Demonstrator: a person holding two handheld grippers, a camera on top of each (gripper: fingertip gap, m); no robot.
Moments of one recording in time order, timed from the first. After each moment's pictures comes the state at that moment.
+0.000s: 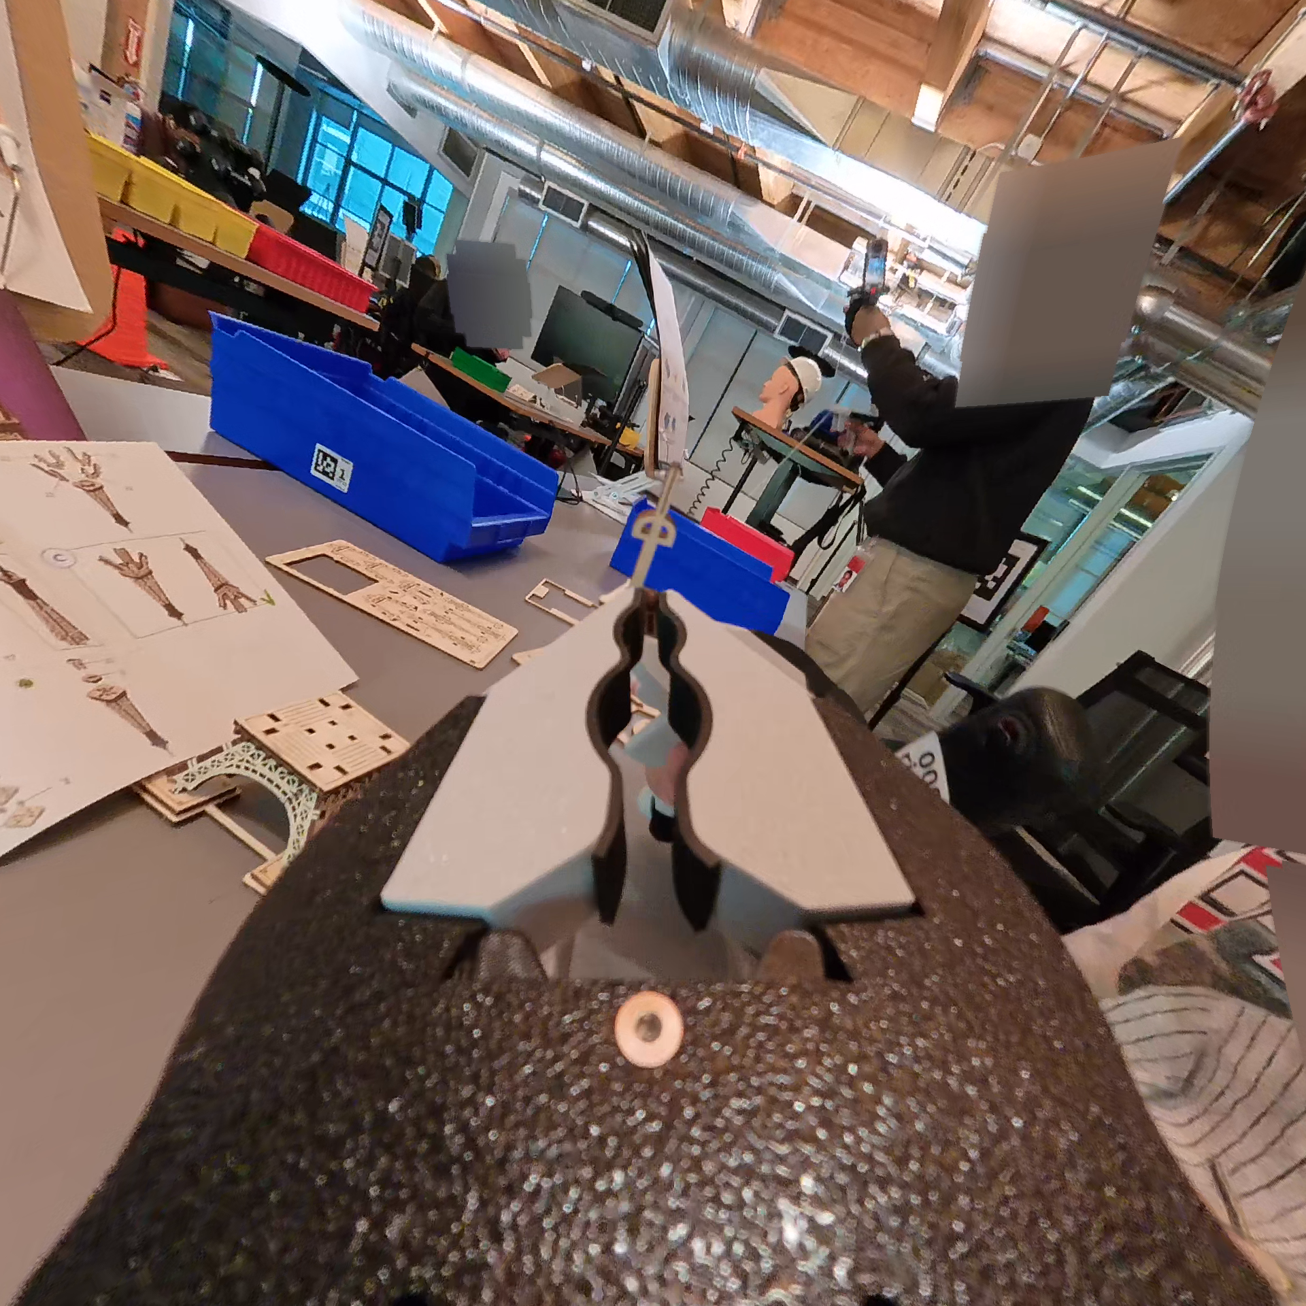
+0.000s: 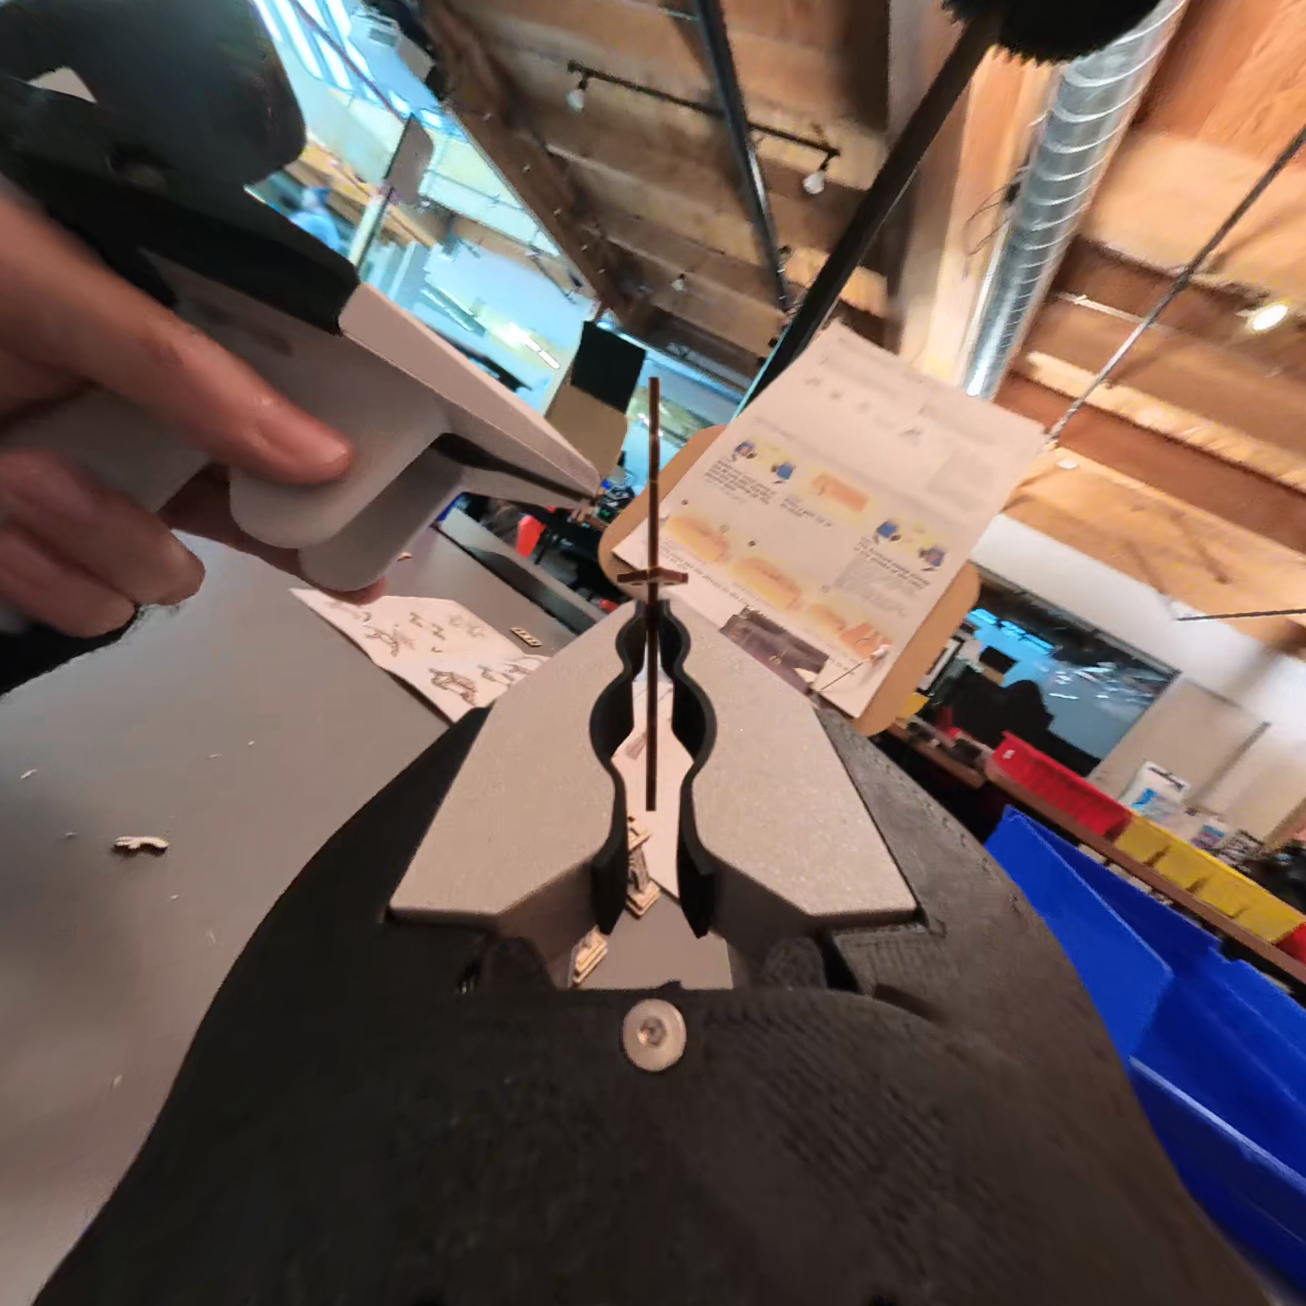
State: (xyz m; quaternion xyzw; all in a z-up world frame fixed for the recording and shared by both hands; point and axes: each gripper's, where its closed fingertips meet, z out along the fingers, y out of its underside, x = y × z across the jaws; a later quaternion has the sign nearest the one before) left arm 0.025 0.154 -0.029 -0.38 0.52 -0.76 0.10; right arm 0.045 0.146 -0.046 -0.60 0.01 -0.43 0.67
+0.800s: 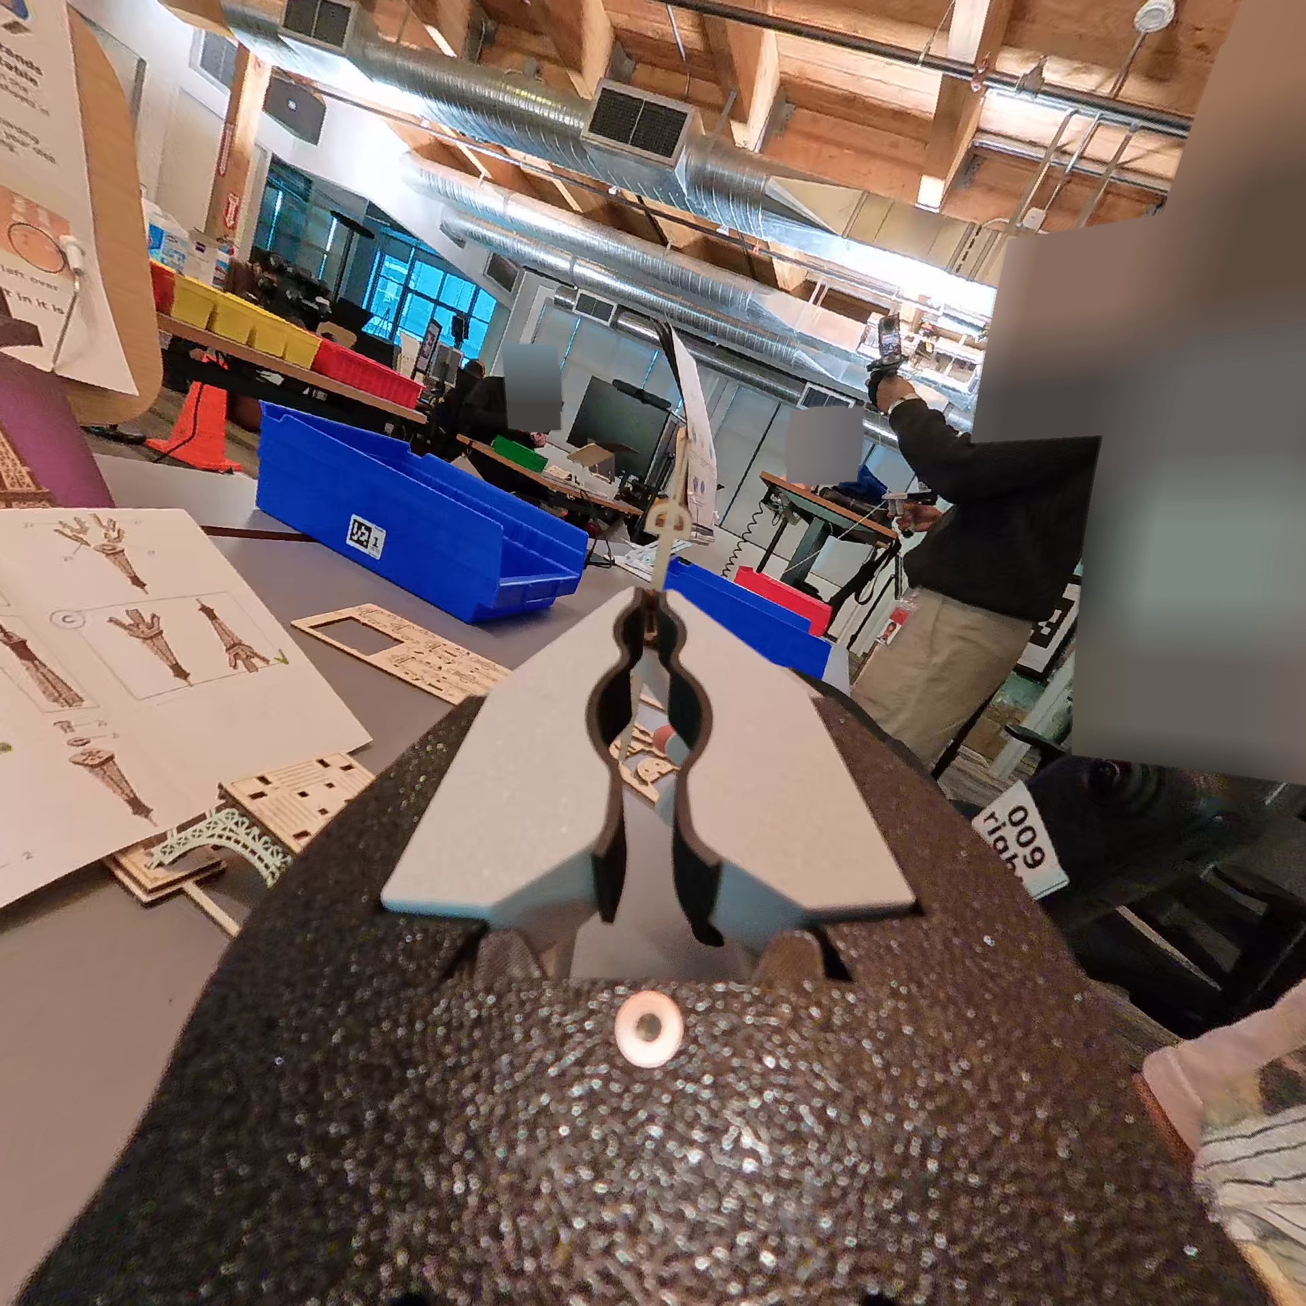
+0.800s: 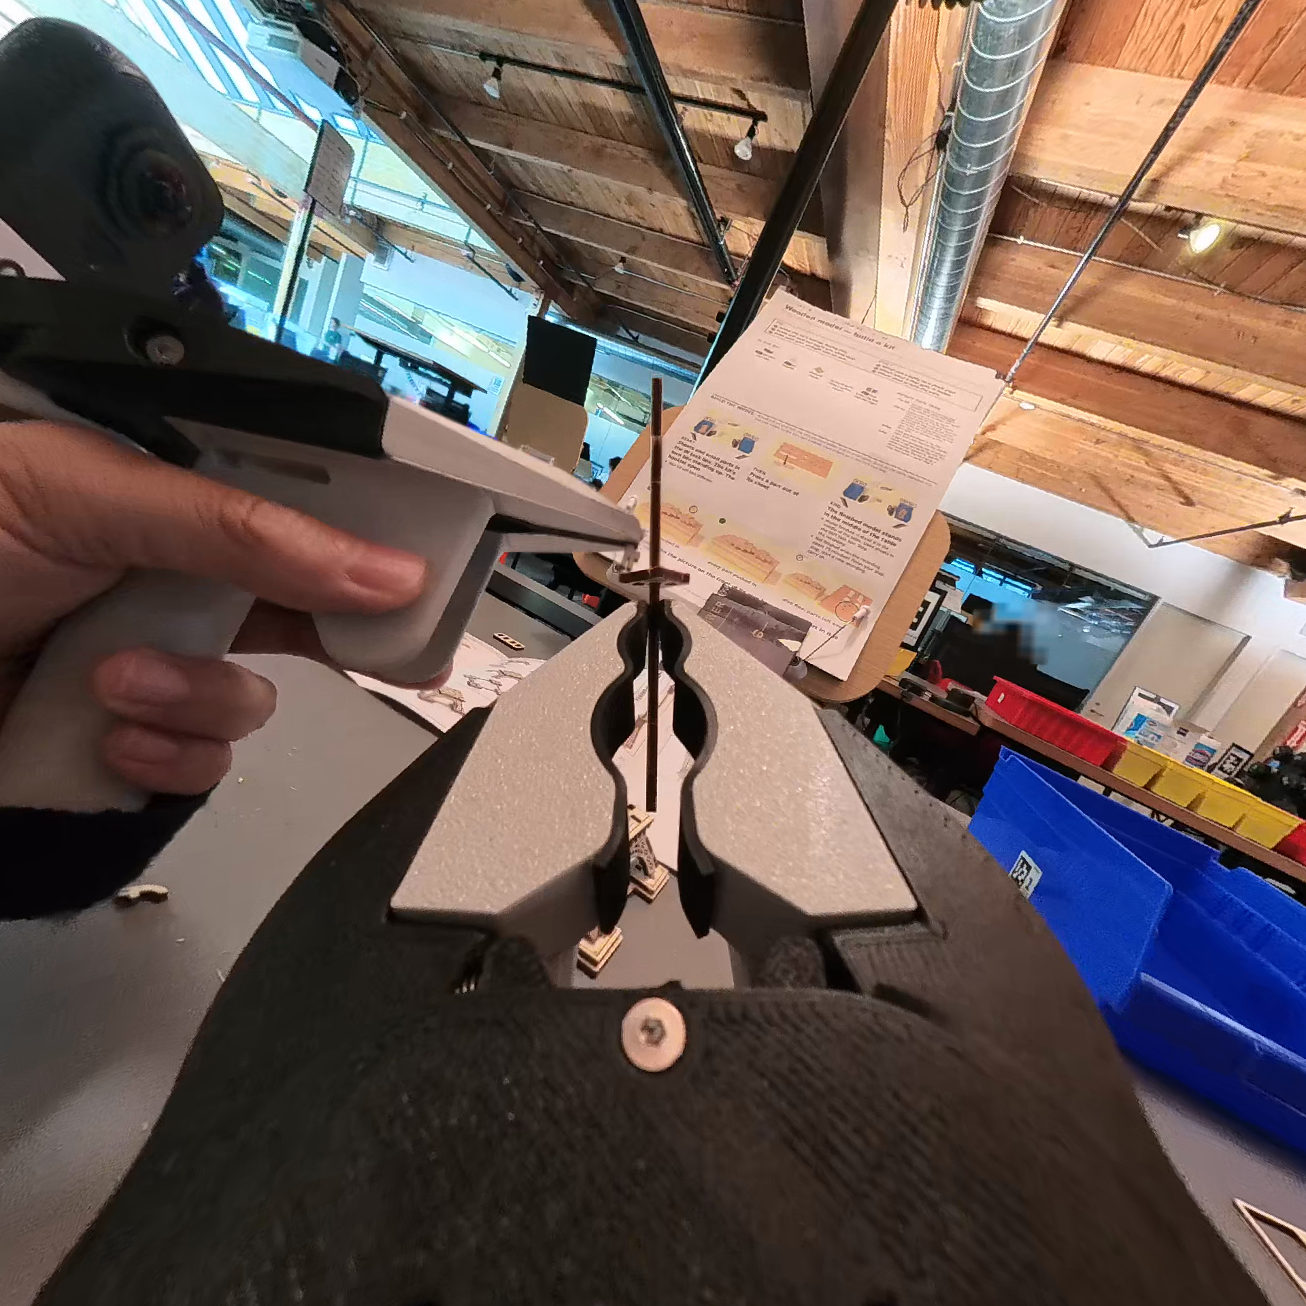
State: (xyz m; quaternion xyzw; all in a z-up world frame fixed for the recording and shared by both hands) left arm 0.045 0.138 -0.031 -0.37 0.48 -0.78 0.16; right arm 0.051 0.137 -0.044 -0.59 0.07 -0.42 0.68
